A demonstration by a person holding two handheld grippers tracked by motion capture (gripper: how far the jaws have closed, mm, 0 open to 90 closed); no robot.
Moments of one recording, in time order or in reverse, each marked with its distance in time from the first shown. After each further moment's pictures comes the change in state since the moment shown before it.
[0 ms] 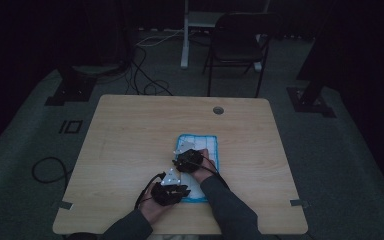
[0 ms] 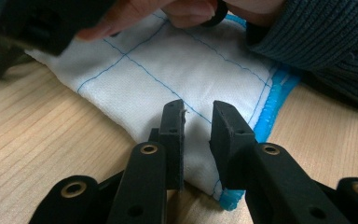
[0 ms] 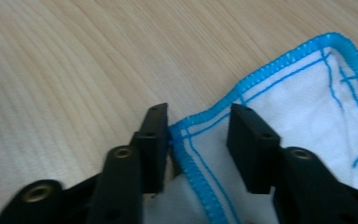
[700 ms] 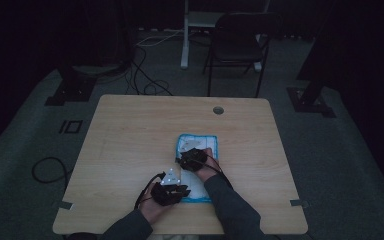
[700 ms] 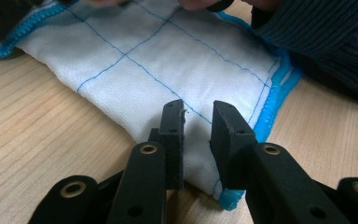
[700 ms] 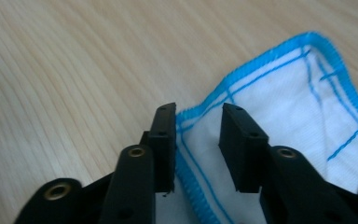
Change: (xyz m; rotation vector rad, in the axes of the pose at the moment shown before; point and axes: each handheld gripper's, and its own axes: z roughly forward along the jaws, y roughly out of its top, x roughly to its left) left arm 0.001 0.000 0.000 -0.001 -0.004 -0.002; right arm -0.009 -0.004 -0.010 -0.017 0.022 0.017
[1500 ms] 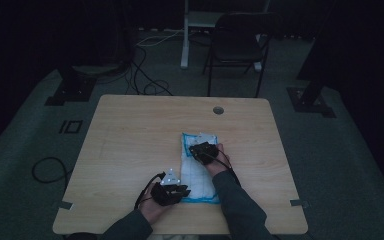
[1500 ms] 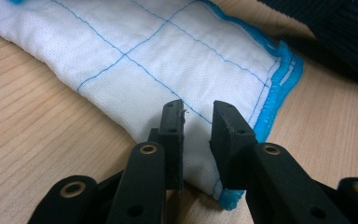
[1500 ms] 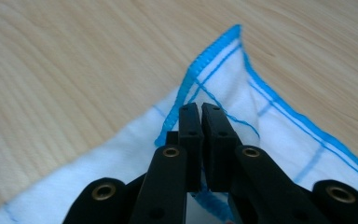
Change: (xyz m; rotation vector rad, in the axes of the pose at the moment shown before) left arm 0.000 0.000 0.000 -0.005 -0.002 -0.001; right arm -0.036 -0.009 -0.021 -0.041 -0.092 0.094
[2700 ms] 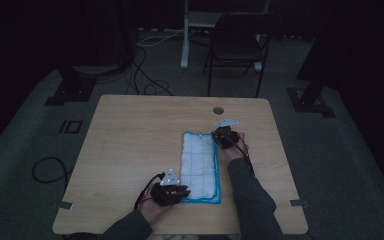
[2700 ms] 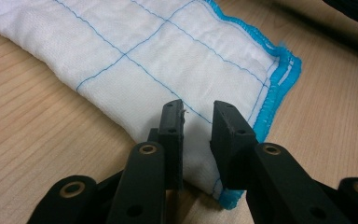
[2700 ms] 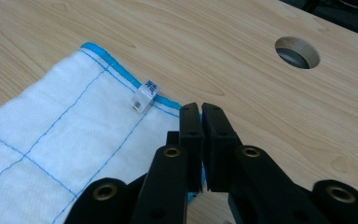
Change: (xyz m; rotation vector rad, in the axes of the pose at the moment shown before) left arm 0.000 -0.001 -0.001 0.000 -0.007 -0.006; right arm -0.079 -0.008 -0.016 0.014 -0.179 0.170
